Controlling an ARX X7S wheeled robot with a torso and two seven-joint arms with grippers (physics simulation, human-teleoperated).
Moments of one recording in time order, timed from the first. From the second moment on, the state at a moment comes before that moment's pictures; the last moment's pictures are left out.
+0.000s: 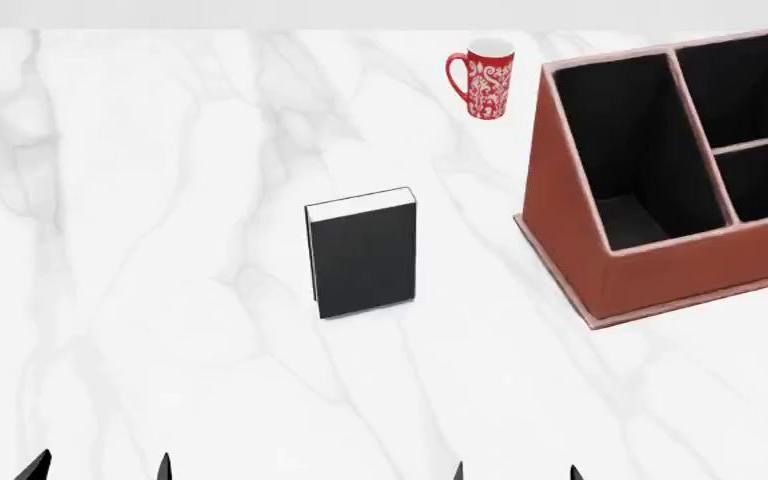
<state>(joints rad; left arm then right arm) 0.00 0.00 0.00 0.00 0.00 0.00 0.00 0.00 0.00 0.00 0.00 0.00 0.00 0.00</state>
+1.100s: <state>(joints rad) -0.03 -0.09 0.11 -0.04 -0.06 -0.03 -0.11 -0.02 0.10 -0.10 -0.10 0.02 0.08 0.15</state>
